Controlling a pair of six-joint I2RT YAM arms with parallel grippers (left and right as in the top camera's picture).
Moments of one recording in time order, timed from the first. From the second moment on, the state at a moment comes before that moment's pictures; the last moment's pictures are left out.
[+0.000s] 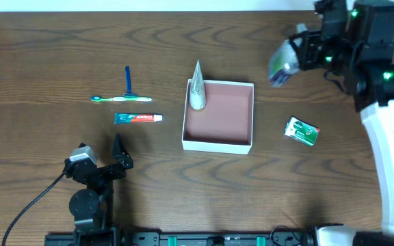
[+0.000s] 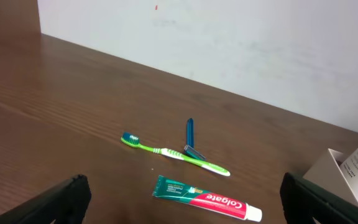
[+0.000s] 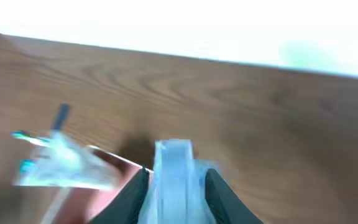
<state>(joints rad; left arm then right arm) 0.11 0.02 0.02 -0.12 -0.01 -0.28 0.11 1.49 1.62 -0.76 -0.31 0.08</state>
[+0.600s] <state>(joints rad) 0.11 0.02 0.02 -0.12 -0.01 -0.28 0.47 1.71 1.62 -0.67 -0.09 0.32</state>
